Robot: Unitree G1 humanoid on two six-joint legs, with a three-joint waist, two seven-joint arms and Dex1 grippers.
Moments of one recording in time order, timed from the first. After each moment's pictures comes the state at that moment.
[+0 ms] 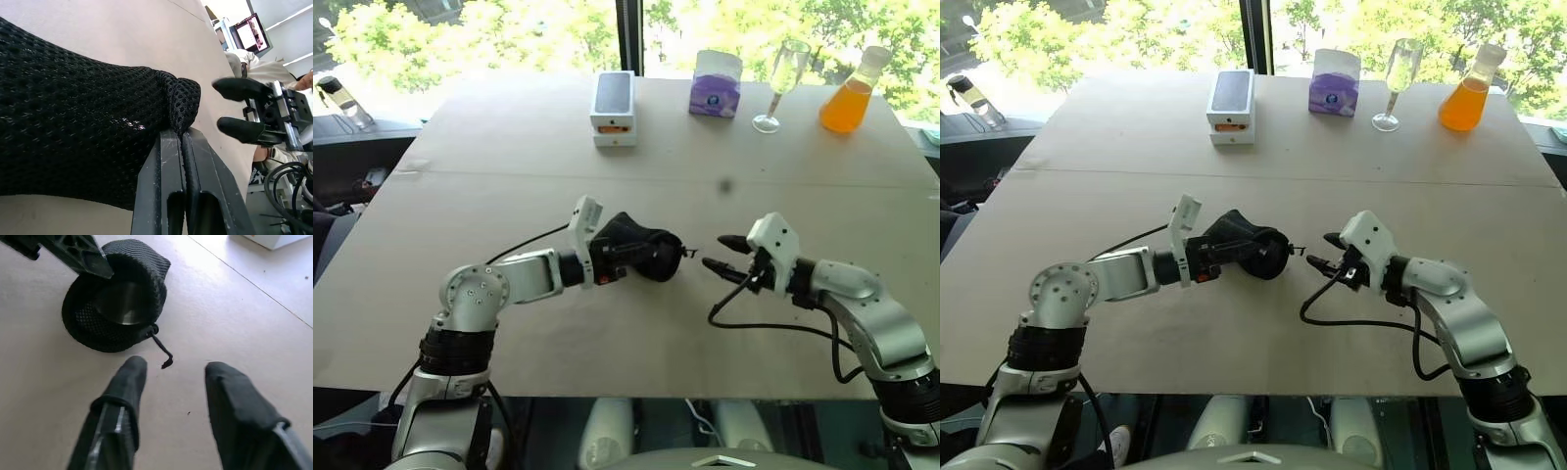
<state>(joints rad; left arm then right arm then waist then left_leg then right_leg) -0.43 0.57 0.05 -0.11 -1.30 1.15 -0.28 -0.24 -0.52 0.13 -0.41 0.25 0.59 0.76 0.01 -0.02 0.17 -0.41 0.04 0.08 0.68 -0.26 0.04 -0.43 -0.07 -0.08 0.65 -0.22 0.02</state>
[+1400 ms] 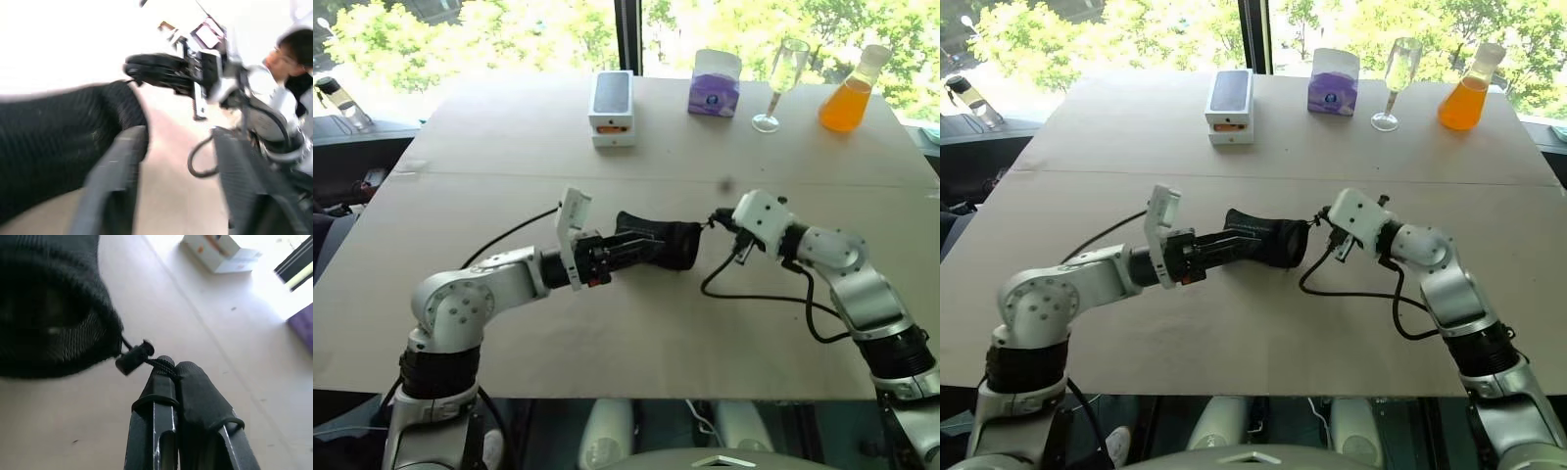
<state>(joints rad) -0.40 0.63 0.13 -0.40 -1.13 1.04 -0.58 -0.48 -0.58 0.18 -0.23 -0.01 0.31 0.69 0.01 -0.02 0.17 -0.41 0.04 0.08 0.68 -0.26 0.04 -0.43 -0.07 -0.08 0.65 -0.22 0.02</state>
